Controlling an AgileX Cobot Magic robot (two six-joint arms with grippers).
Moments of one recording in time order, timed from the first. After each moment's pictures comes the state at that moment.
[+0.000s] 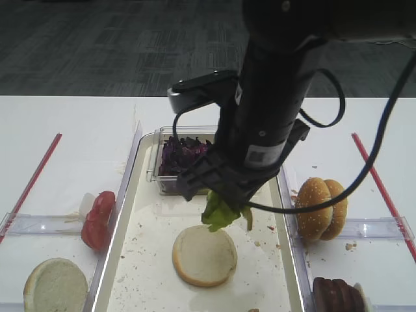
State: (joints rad) left arm -0.02 -0.02 -0.49 0.04 1.18 -0.05; right arm 0.74 1.69 -1.30 0.11 1.09 0.02
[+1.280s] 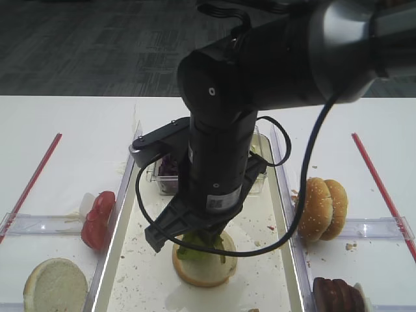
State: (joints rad) left arm -0.02 -0.02 -0.49 0.04 1.18 -0.05; right arm 0.85 1.84 -1.30 0.05 0.98 0.07
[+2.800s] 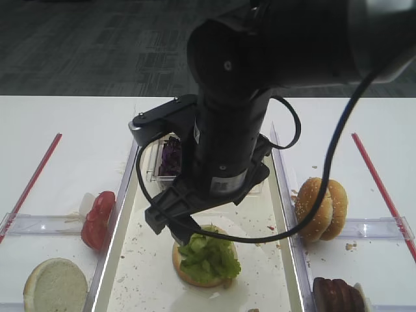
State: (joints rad) left arm -0.02 -0.02 -0.49 0.04 1.18 -0.05; right arm 0.85 1.77 -1.30 0.02 0.98 0.08
